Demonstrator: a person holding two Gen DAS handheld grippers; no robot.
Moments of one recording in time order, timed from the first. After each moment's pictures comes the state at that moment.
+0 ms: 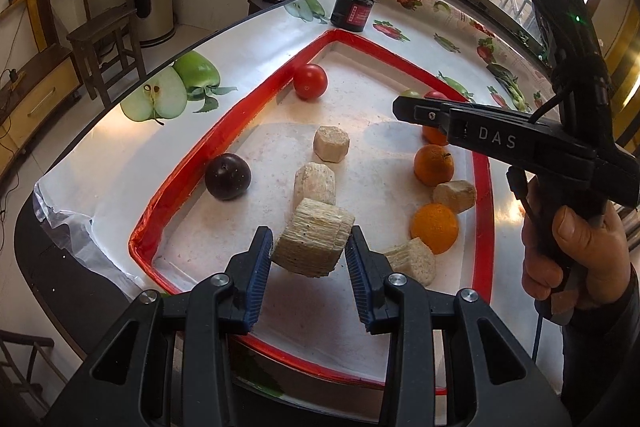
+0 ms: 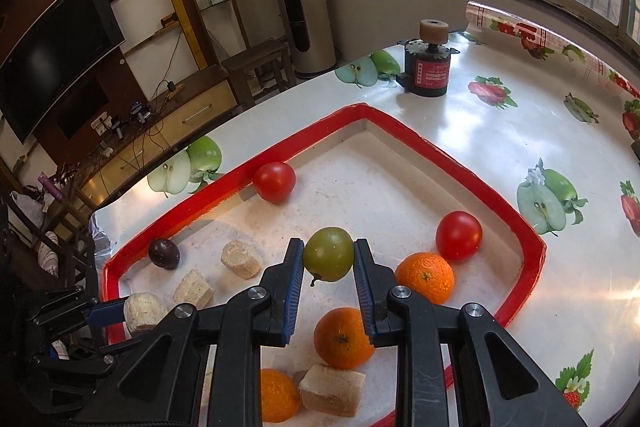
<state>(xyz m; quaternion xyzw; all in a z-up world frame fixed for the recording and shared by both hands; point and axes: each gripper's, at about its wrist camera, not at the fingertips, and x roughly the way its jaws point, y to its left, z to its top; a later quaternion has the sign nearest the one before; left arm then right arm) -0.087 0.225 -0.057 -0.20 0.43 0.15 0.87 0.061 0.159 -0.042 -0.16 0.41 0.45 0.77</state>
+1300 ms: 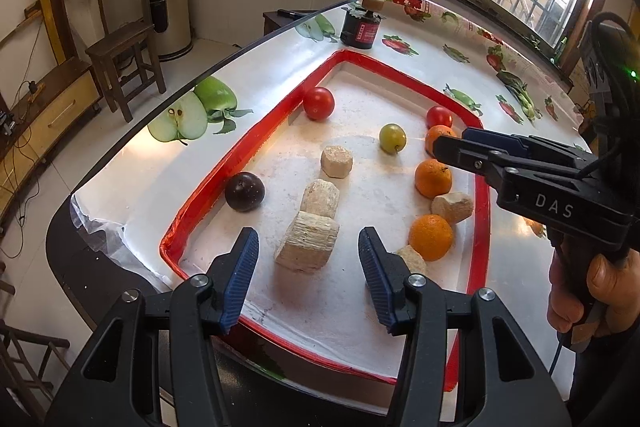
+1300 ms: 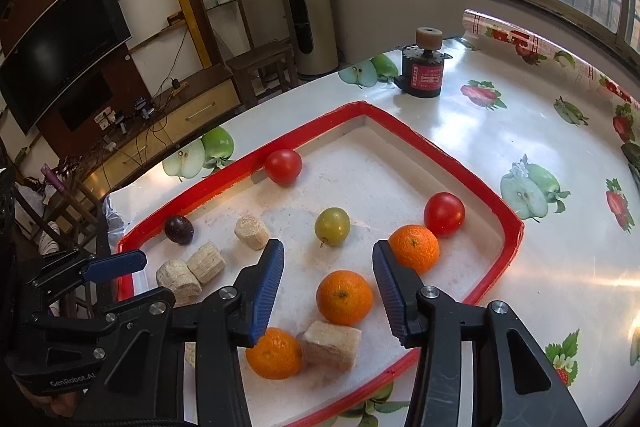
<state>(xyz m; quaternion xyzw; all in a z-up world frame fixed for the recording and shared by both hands) -0.097 0.216 -0.033 -0.18 0.42 0.18 0.87 0.039 0.124 -0.022 -0.16 0.40 0.46 0.78</state>
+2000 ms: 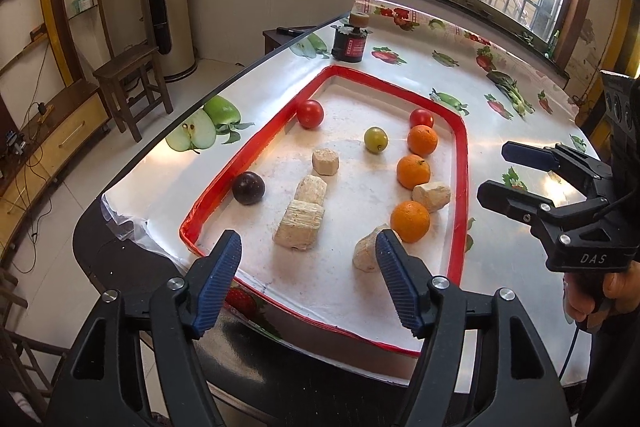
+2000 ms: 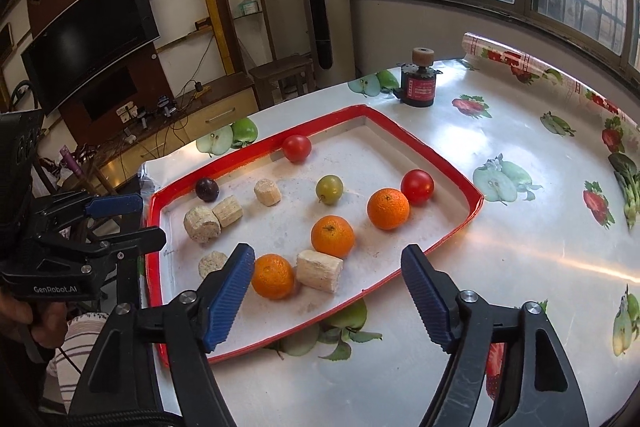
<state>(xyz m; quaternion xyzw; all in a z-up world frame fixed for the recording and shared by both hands) -0.117 0.193 -0.011 -0.14 0.40 0.19 0.88 0.013 0.058 -0.005 -0.18 0.34 0.51 0.77</state>
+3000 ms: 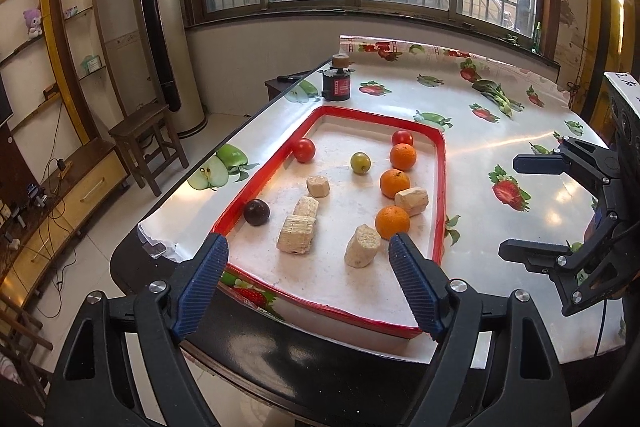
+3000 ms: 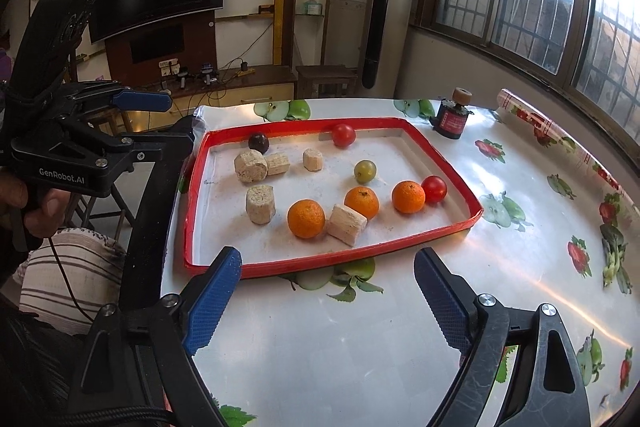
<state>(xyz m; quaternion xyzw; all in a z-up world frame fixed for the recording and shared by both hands) -0.149 0.149 0.012 -0.06 0.34 0.21 0.91 -0.041 0.006 -0.002 -0.27 0.24 0.56 0.74</state>
